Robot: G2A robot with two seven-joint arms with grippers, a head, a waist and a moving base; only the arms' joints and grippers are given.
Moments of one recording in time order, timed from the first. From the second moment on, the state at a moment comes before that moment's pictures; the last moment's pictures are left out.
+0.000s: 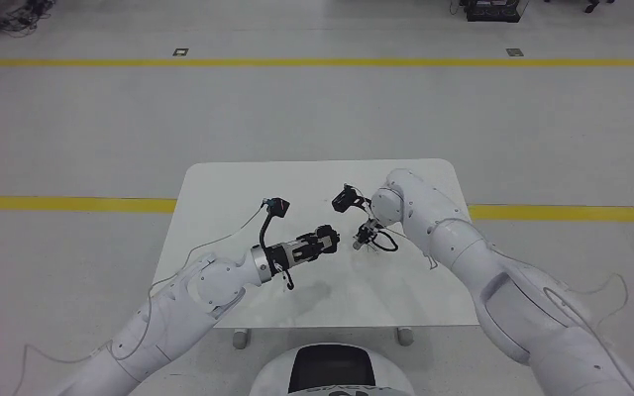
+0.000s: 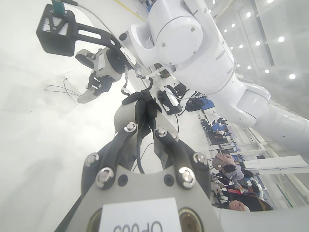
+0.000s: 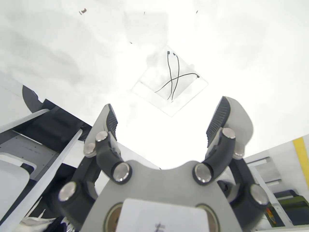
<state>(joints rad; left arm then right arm) 1.25 -0.93 -0.77 -1.65 -0.04 -0.34 -0.35 -0.64 -1.38 0.48 -0.79 -0.75 -0.34 1.15</state>
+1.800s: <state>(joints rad) 1.25 -0.93 -0.77 -1.65 -0.04 -0.34 -0.35 -0.61 -1.36 0.17 -0.75 -0.67 -0.34 0.91</state>
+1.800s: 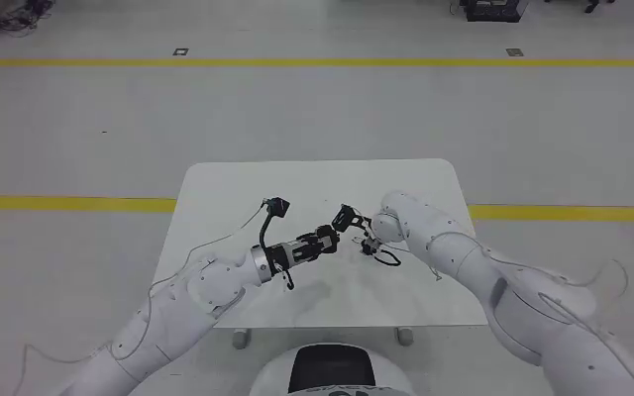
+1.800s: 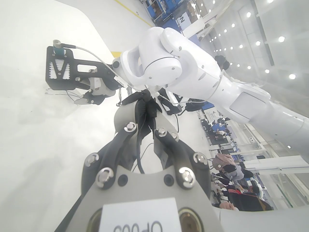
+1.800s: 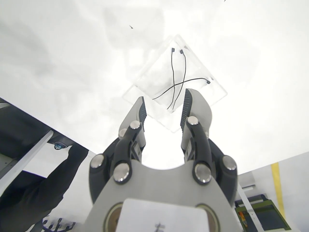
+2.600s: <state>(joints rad) 1.25 -0.93 -0.77 -1.65 -0.04 -0.34 -0.35 -0.62 -1.49 0.17 -0.52 -0.71 -0.34 0.89</state>
